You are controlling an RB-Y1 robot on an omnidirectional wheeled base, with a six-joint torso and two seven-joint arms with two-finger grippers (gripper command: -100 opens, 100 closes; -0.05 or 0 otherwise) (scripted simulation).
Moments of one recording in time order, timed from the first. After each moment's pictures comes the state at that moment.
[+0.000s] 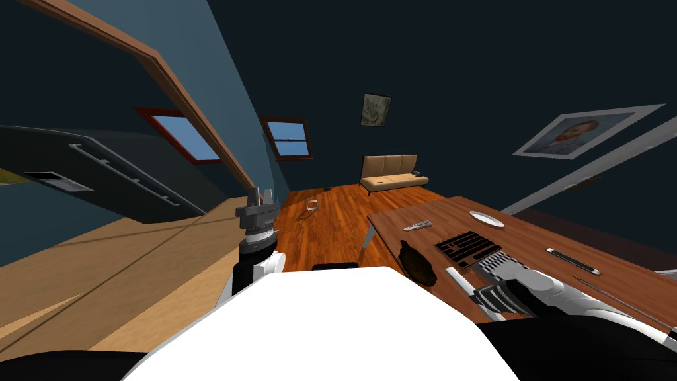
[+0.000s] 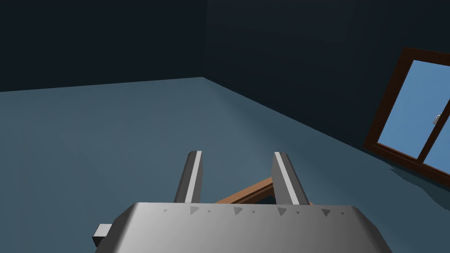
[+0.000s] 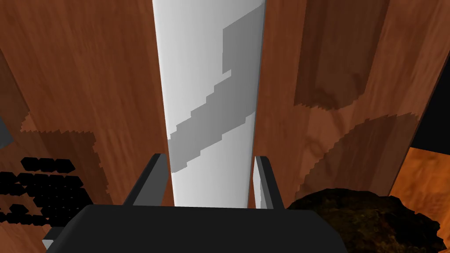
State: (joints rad) left arm 0.51 0.01 -0.04 -2.35 -0.04 -0.59 0.10; right arm 0.28 -1.25 0.28 -0.64 1.33 -0.91 -0.34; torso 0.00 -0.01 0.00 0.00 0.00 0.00
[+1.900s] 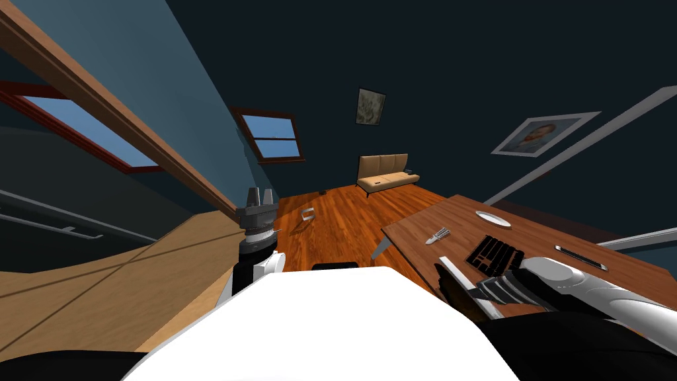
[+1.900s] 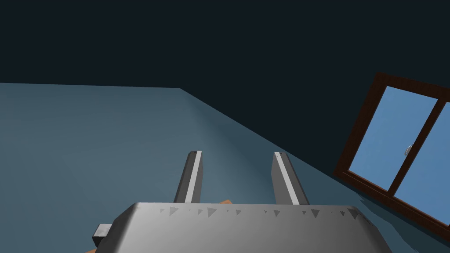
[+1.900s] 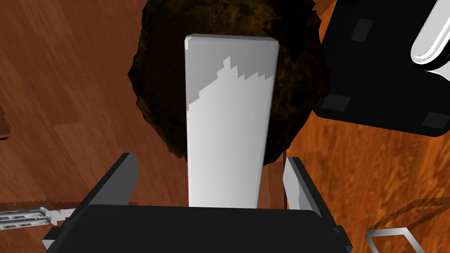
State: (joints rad) left arm 0.51 0.01 -0.04 -2.35 -0.04 -0.59 0.10; right arm 0.34 -1.38 0.26 -0.76 1.24 -1.05 -0.39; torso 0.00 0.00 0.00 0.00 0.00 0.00
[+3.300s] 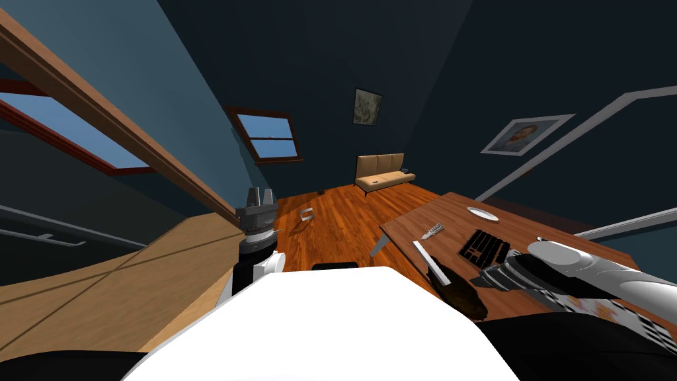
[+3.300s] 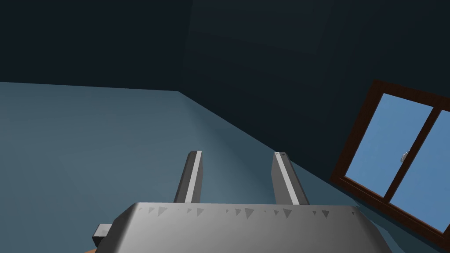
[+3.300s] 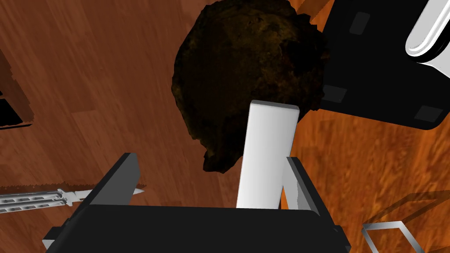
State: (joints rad) left arm 0.51 0.01 -0.04 -2.35 -0.04 -0.59 0.10; right arm 0.33 -1.48 0.22 -0.81 1.23 -1.14 -0.43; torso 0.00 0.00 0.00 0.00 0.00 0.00
